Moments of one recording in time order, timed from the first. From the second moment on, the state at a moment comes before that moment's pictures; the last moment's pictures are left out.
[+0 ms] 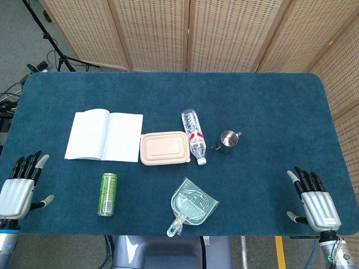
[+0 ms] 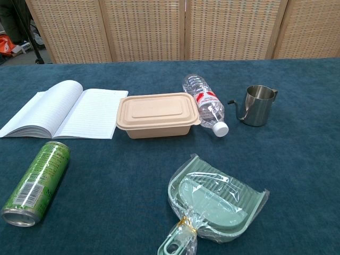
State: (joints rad) left arm -0.11 -1.17 -0.03 -1.69 1.50 1.47 0.20; right arm 0.10 -1.08 -0.01 -1.76 -1.50 1.37 -0.20
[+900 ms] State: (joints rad) left arm -0.16 -1.21 -0.07 -1.61 1.41 1.38 0.22; right arm 0.11 -1.08 -0.01 -1.76 -1.50 1.36 -0.20
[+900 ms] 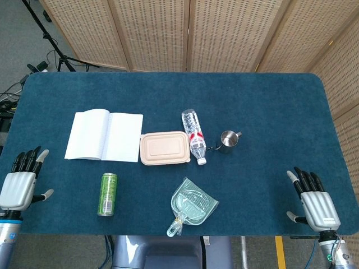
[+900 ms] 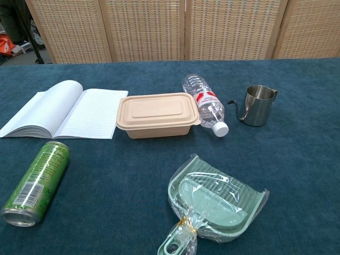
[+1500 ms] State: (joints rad) left arm -0.33 -1.40 -0.15 -1.26 1.31 1.19 0.19; right arm 0.11 -1.08 -0.01 -1.76 -1.51 1.37 -0.19
